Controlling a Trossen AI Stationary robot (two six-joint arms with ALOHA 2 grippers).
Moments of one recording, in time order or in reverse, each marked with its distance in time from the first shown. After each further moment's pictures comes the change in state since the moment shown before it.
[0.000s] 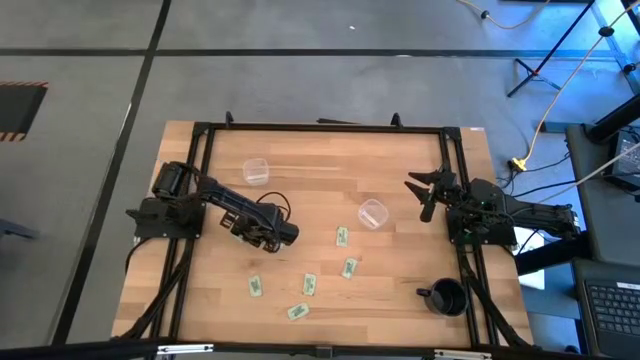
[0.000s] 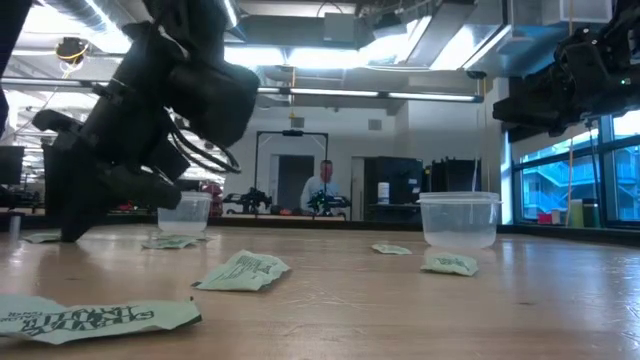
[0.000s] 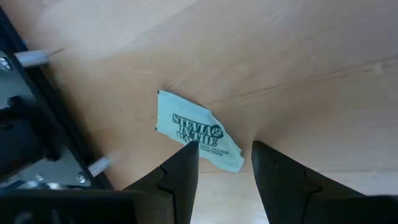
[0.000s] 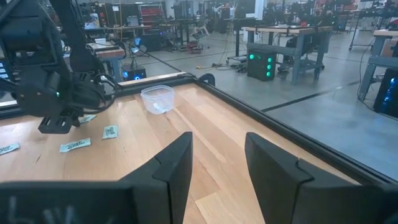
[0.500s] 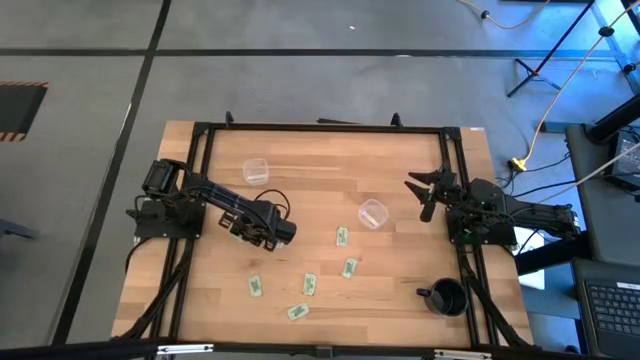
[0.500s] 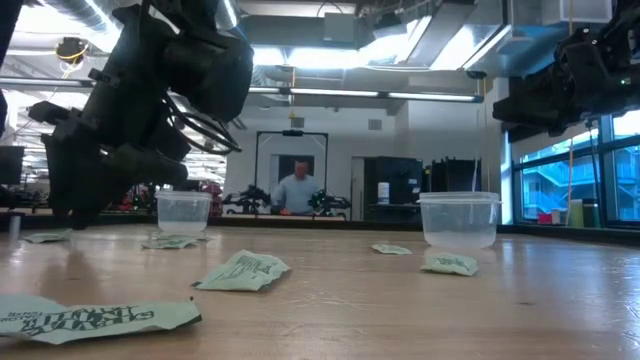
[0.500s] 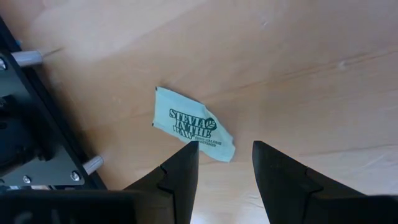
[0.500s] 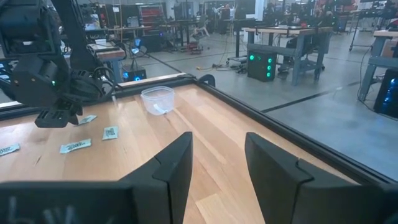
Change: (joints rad) left arm -0.003 -0.092 -0.006 0.007 -0.026 -0.037; right arm 0.000 0.000 0.000 0.000 0.000 -0.001
